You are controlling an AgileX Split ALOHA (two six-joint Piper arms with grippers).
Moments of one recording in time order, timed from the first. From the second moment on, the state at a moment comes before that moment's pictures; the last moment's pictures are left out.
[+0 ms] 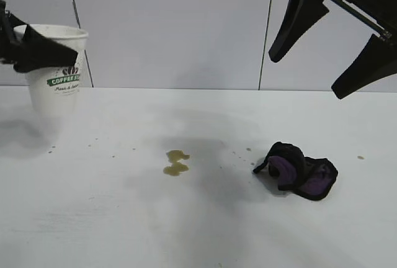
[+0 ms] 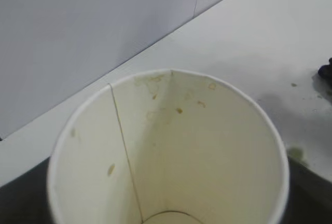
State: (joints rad) left arm 0.08 1.80 -0.93 -1.68 0.78 2.39; right arm 0.16 1.55 -1.20 0.51 1.04 -0.07
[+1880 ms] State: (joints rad) left arm 0.08 1.94 -0.92 -1.70 0.76 2.52; right arm 0.16 1.55 -1.20 0.51 1.00 -0.07
